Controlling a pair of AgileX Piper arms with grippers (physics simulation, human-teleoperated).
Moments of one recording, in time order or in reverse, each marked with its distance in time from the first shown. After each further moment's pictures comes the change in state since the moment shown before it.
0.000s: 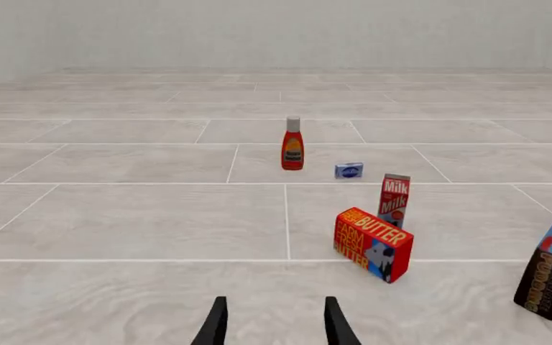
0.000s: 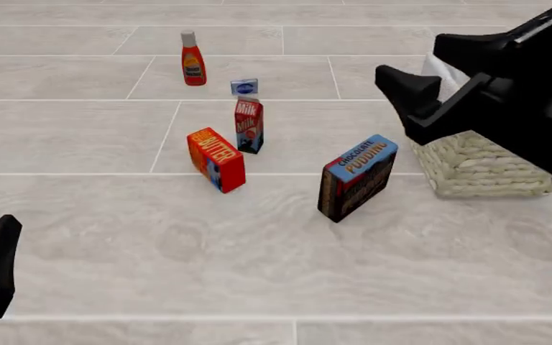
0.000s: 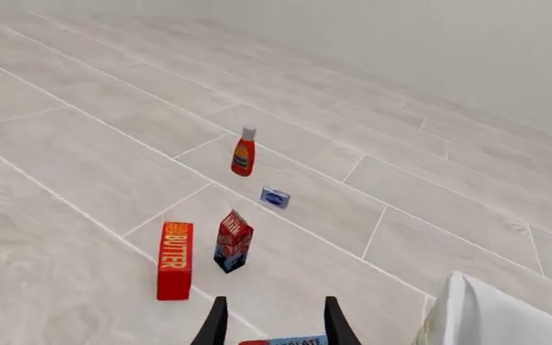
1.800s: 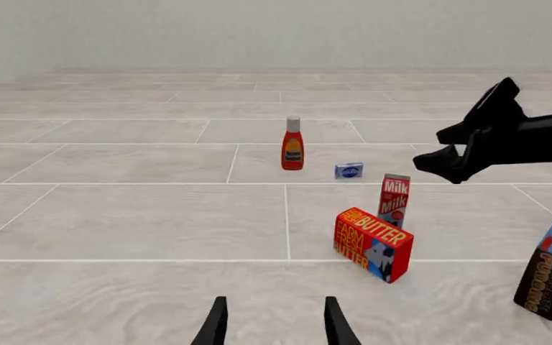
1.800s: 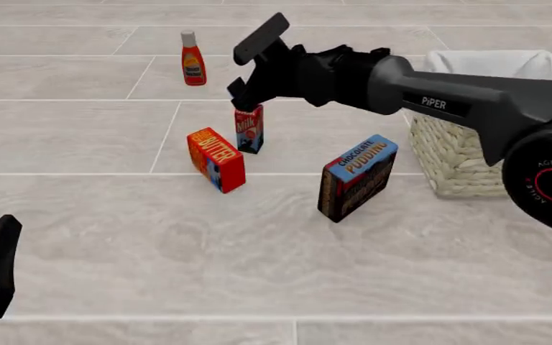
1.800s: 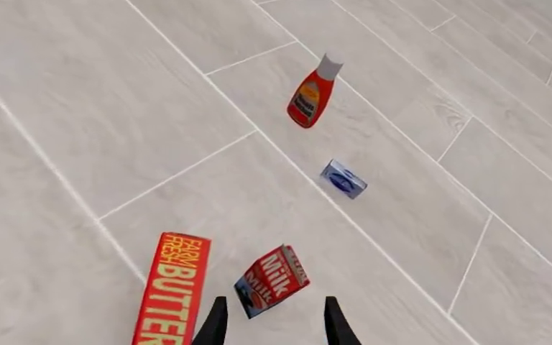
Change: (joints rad) left arm 0.000 0.000 0.000 0.000 0.000; right arm 0.093 1.127 -1.071 0.327 -0.154
